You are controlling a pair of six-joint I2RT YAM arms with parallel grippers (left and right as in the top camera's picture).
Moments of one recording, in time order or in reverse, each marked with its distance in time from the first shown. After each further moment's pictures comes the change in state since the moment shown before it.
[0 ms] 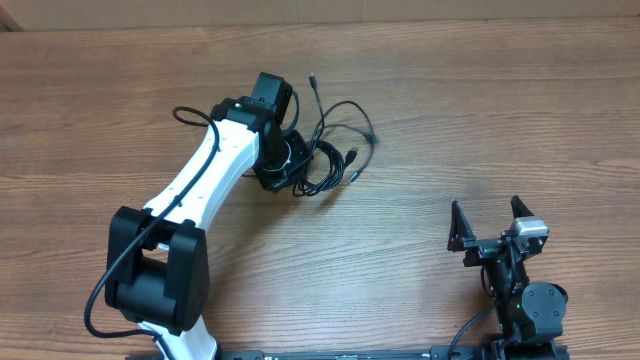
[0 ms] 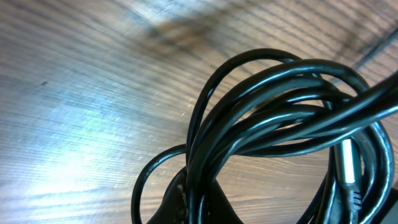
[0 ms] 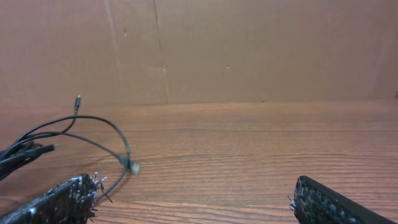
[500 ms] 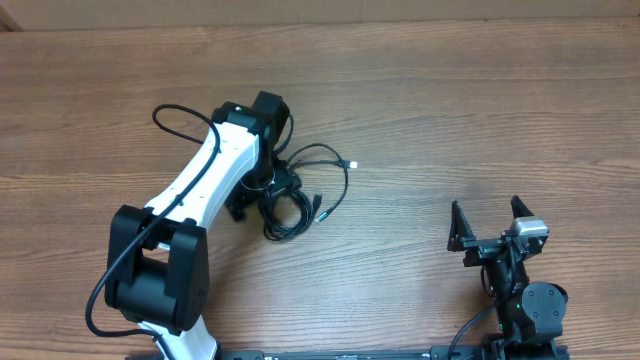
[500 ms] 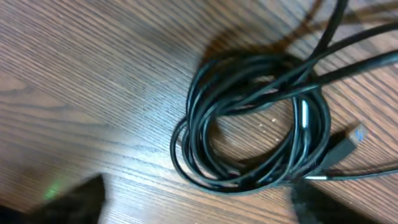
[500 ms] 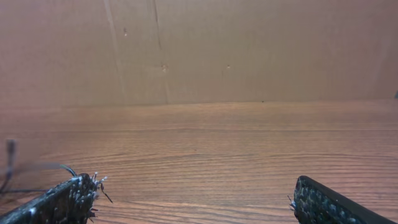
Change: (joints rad) left arm 0.000 0.000 -0.036 -0.231 -0.304 -0.029; right arm 0.000 0.000 0.000 0.000 0.000 0.000
